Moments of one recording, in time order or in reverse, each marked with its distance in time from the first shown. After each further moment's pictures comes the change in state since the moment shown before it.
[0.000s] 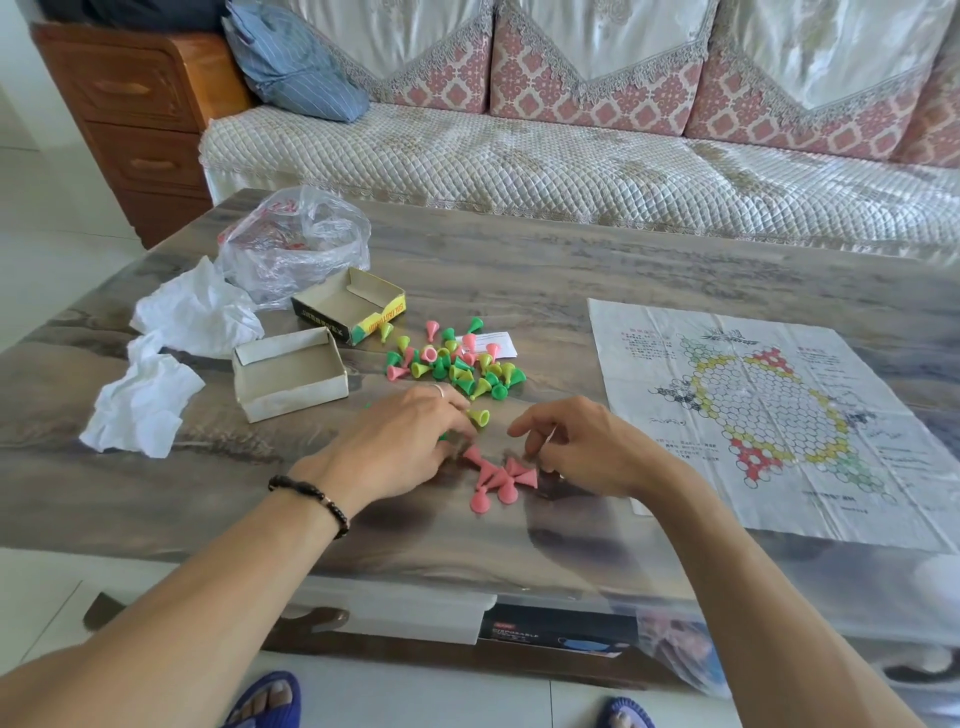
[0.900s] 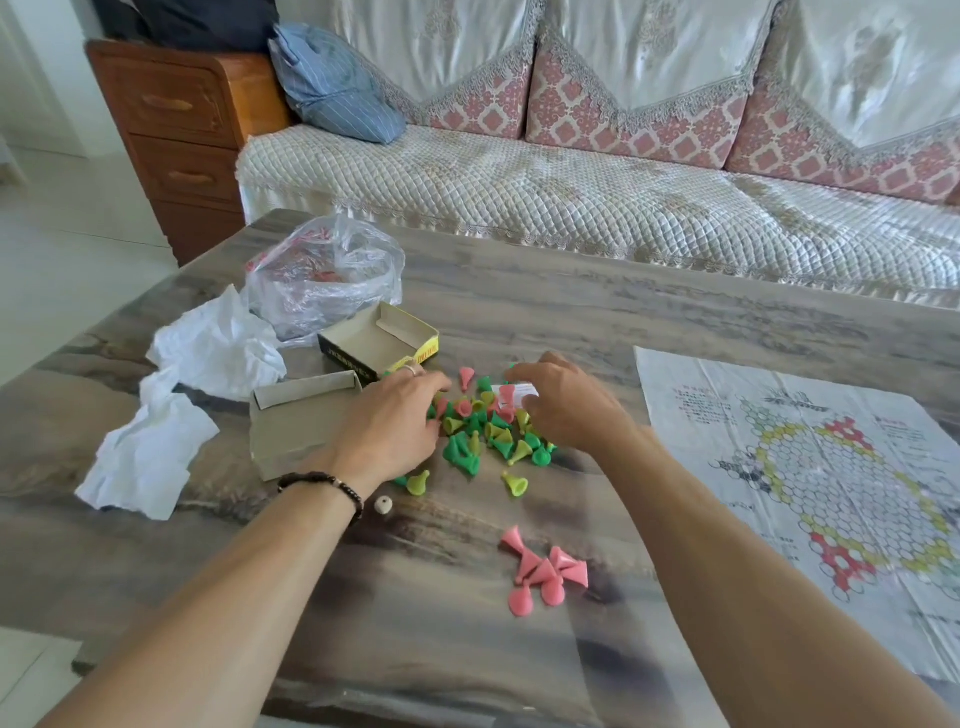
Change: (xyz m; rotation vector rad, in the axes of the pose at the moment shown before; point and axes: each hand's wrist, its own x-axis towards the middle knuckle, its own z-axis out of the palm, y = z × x) left_hand 0.043 -0.062 -0.014 -0.039 0.191 -0.332; right_hand 0.136 -0.020 -0.012 -0.428 0.131 -0.015
